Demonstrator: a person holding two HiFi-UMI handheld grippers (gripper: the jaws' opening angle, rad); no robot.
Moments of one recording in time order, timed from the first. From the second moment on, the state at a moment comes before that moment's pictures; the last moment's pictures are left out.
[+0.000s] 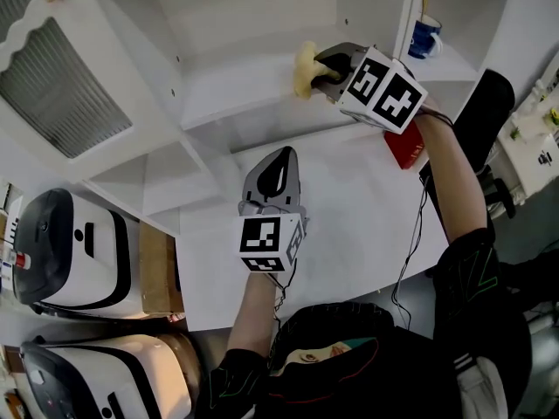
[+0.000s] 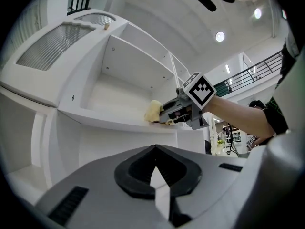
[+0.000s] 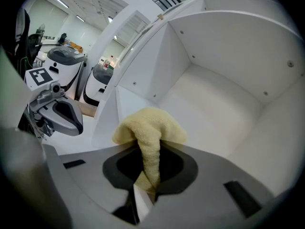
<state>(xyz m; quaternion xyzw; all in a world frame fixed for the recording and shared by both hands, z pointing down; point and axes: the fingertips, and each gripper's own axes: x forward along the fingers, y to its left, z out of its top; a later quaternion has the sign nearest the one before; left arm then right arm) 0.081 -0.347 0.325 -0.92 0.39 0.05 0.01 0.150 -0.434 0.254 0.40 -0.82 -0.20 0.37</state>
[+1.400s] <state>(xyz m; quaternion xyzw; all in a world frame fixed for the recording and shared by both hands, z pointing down) 0.130 -0.311 0.287 -0.90 0.40 0.15 -0.02 0.236 -0.362 0.247 0.58 -0.80 -0.11 0.10</state>
